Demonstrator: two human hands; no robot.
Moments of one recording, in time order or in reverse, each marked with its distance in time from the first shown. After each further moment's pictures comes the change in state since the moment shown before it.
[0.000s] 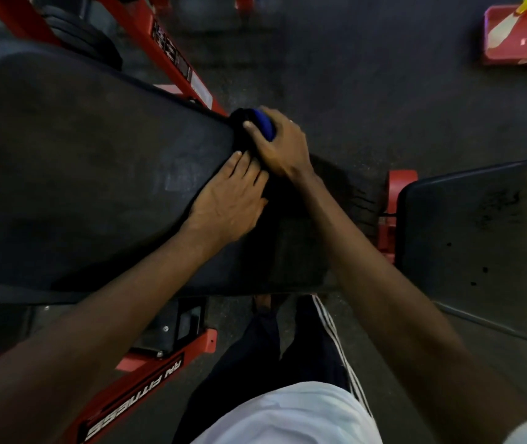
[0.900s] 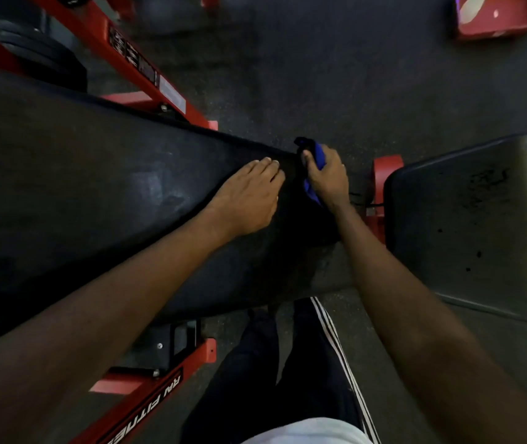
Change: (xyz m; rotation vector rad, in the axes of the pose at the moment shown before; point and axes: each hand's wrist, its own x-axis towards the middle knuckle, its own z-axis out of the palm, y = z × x) left_hand 0.067 0.039 0.013 -0.209 -0.057 0.195; right_hand -0.035 0.163 -0.037 -0.118 0.184 0.336
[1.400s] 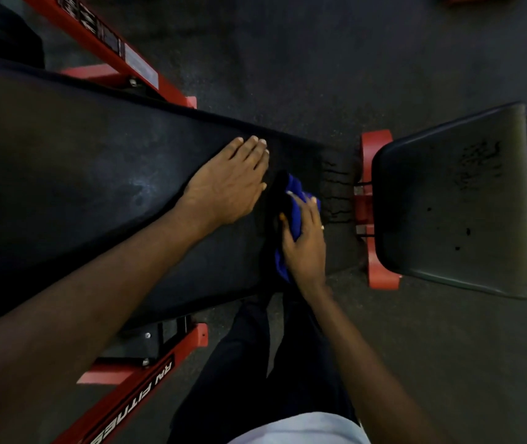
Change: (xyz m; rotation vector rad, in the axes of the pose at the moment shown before) left_hand 0.017 0.009 0.026 0.167 0.014 0.076; right_hand -0.167 0.023 0.023 0.171 0.094 -0.051
